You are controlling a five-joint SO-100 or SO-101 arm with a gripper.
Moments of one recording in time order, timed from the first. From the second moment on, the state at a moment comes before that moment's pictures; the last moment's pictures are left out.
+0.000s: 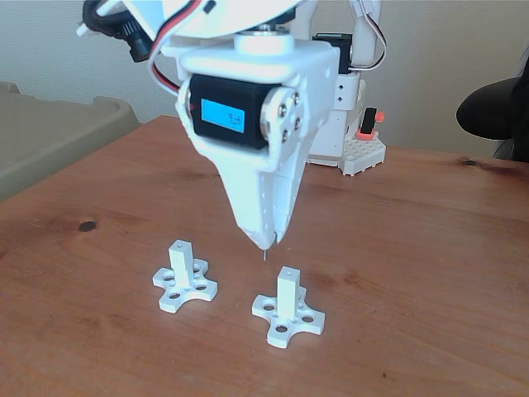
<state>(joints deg) -7.1 82.4 82.5 80.2 10.2</state>
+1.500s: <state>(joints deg) -10.0 82.5 85.8 77.6 11.4</state>
